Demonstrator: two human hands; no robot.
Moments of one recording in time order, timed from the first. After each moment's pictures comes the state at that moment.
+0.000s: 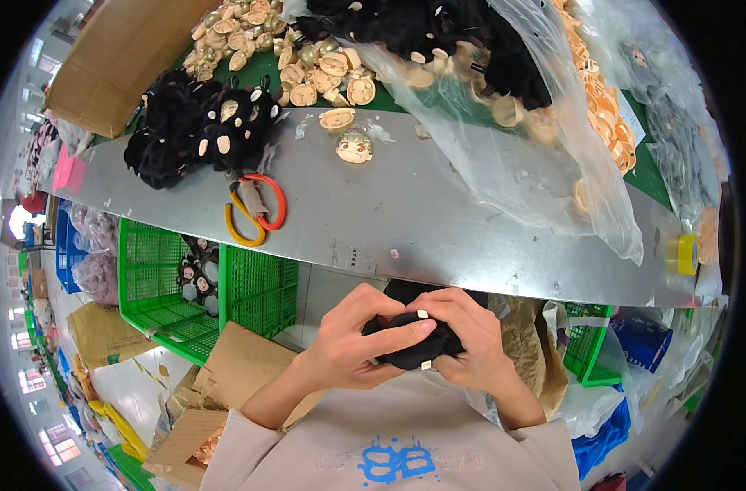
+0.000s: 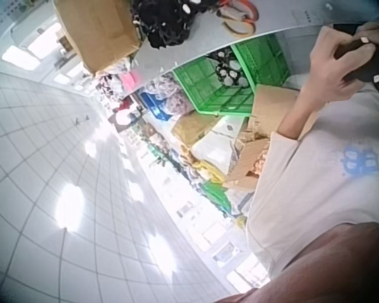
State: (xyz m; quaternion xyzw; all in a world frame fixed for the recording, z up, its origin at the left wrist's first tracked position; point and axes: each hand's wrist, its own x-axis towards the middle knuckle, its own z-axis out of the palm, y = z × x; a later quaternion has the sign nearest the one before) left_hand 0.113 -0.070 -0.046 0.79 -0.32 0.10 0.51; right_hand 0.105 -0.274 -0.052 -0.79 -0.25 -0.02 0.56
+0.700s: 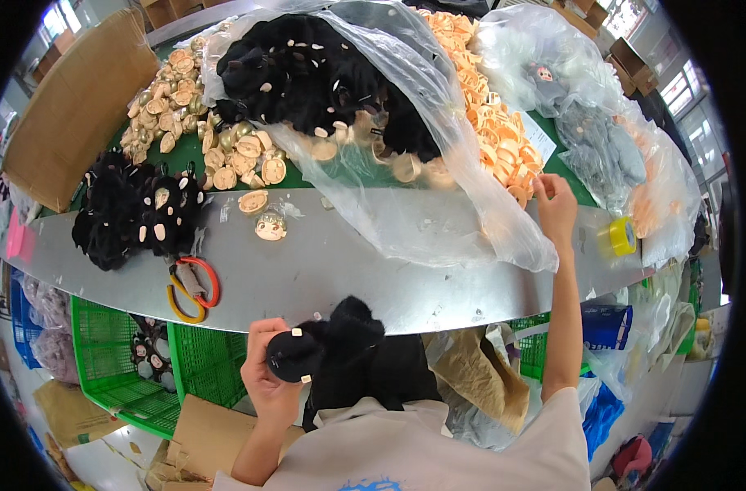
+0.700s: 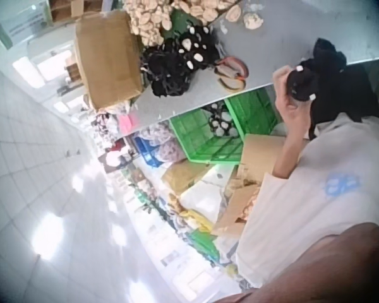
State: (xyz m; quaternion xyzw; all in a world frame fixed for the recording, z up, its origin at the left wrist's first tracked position) left_hand 0.112 -0.078 -0.055 0.70 0.00 0.05 0.71; right_hand 0.246 -0.569 -0.066 -0.93 0.15 -0.30 0.18
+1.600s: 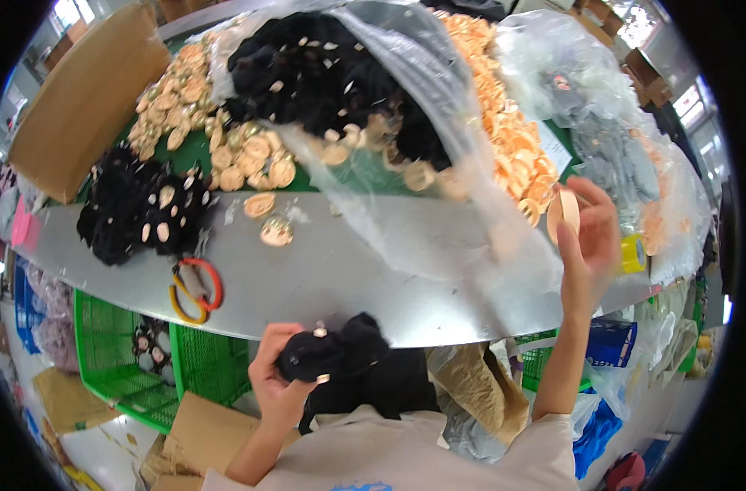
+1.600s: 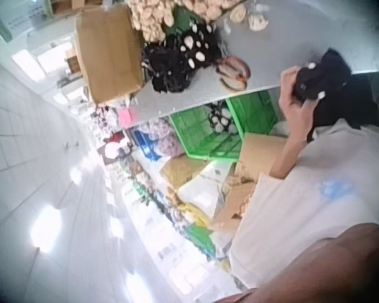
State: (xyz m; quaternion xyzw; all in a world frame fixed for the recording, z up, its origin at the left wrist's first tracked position) left_hand 0.119 -0.088 -0.055 0.68 0.03 0.02 0.73; right_hand 0.201 -0.441 0.028 -0.79 -0.04 -0.36 0.50
